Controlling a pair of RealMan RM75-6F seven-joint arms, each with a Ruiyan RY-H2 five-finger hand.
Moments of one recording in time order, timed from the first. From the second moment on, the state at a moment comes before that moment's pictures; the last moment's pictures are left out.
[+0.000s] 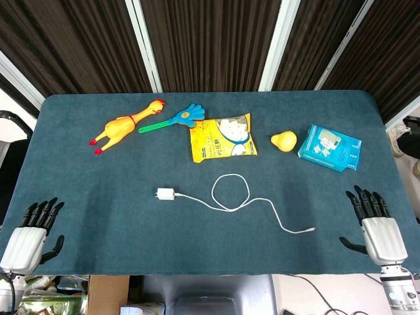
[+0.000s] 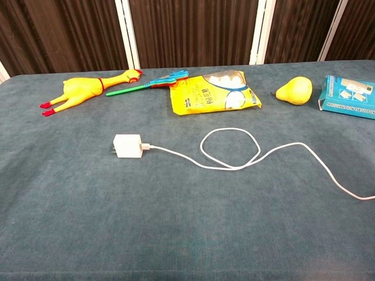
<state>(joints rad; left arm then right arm) -0.11 -1.14 0.01 -1.62 1.58 1.46 0.12 0.07 -1.14 0.03 -1.64 -1.54 1.48 -0.15</state>
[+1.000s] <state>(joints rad) -0.49 -1.65 -0.18 -1.43 1.39 1.05 0.33 0.07 -1.12 0.02 -1.64 -1.54 1.47 -0.14</state>
